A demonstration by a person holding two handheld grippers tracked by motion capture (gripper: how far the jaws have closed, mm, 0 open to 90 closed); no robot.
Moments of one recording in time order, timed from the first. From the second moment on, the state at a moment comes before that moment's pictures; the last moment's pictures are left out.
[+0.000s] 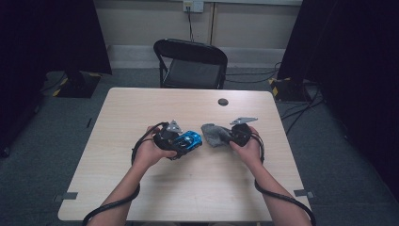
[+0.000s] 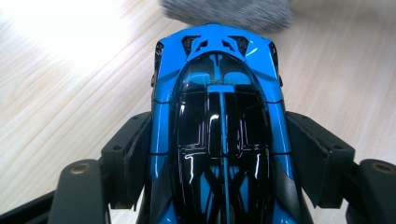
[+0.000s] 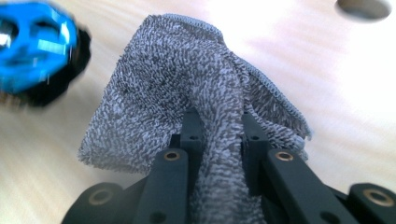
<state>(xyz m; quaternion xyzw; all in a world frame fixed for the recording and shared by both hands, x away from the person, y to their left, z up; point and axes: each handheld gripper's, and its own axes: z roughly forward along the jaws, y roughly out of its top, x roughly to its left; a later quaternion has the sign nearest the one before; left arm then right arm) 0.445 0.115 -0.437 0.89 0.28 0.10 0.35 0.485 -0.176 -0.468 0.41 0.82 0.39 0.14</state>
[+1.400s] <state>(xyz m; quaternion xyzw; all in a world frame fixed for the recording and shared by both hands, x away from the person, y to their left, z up) 0.461 0.113 -0.436 0.88 0.29 0.11 0.34 0.472 -0.169 -0.457 0.32 0.84 0.42 0.09</state>
